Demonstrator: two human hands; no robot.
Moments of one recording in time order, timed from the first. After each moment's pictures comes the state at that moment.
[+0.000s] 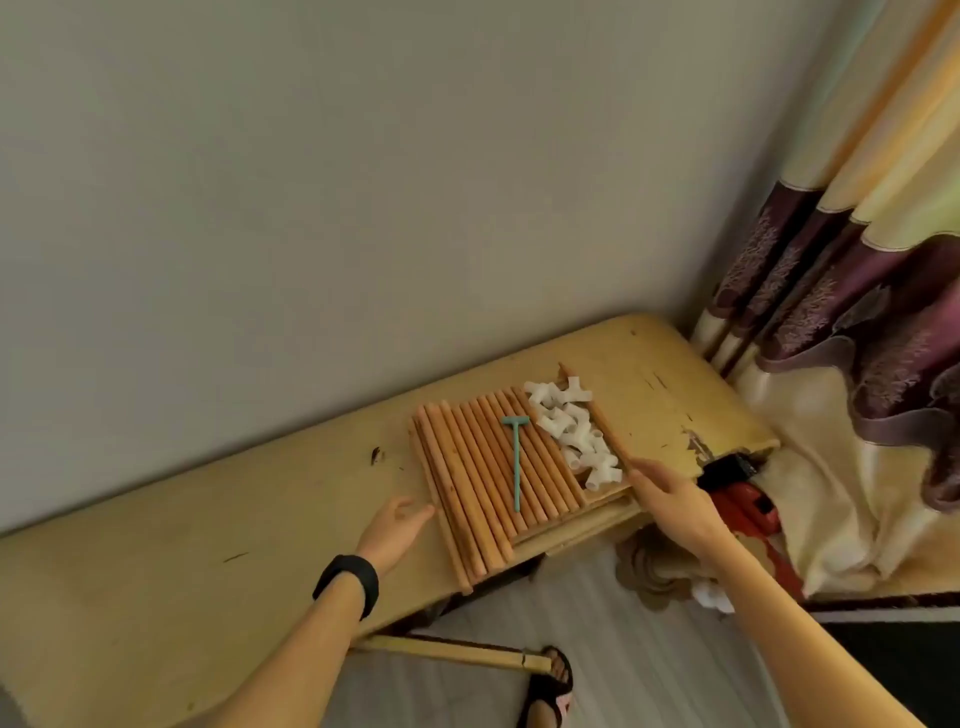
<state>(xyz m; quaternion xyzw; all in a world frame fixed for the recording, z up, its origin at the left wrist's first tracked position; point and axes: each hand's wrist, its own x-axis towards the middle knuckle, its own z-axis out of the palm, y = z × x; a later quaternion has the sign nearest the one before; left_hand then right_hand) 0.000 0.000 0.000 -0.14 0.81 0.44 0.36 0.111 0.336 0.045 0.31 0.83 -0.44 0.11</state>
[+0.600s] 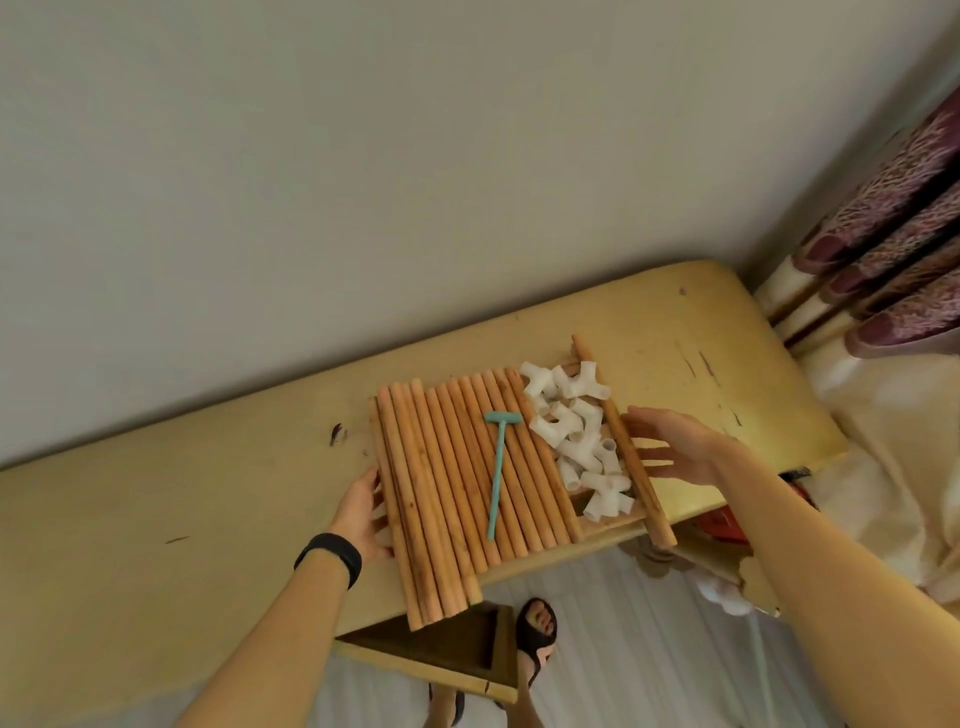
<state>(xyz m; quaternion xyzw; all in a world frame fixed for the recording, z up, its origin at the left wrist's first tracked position) -0.073 0.048 -0.093 -0.44 0.59 0.59 0.33 -0.054 0.448 -0.069 0.41 0.57 -0.62 0.35</state>
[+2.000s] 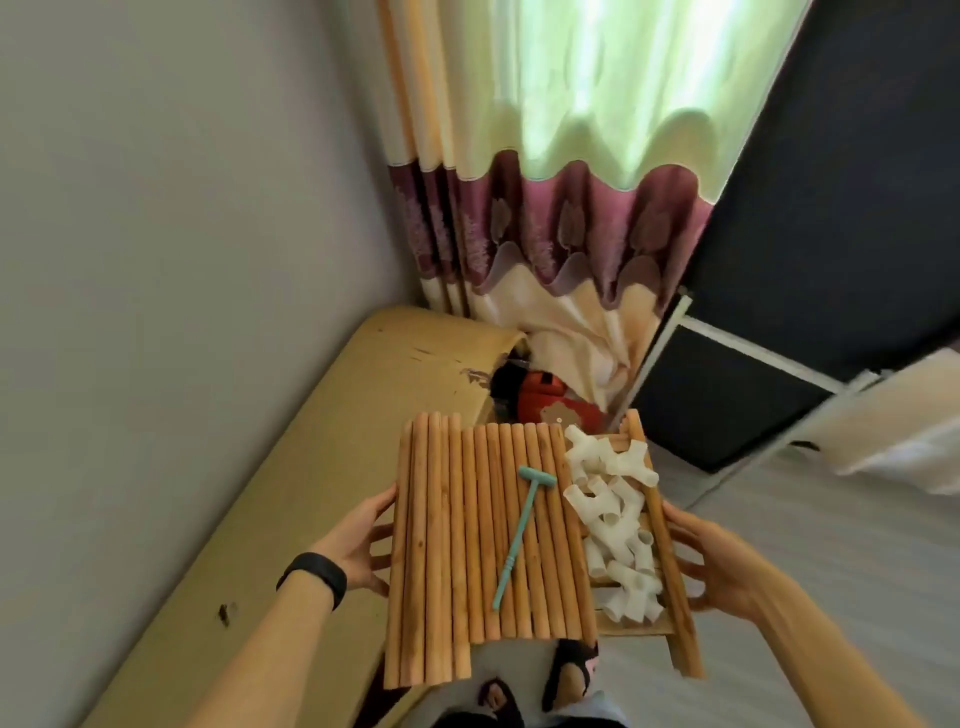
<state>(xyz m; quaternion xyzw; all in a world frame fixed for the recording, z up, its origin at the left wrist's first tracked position) 0.010 0.126 0.060 -0.01 0.69 0.34 0.64 0.396 0.270 0.054 0.64 0.24 -0.72 -0.07</state>
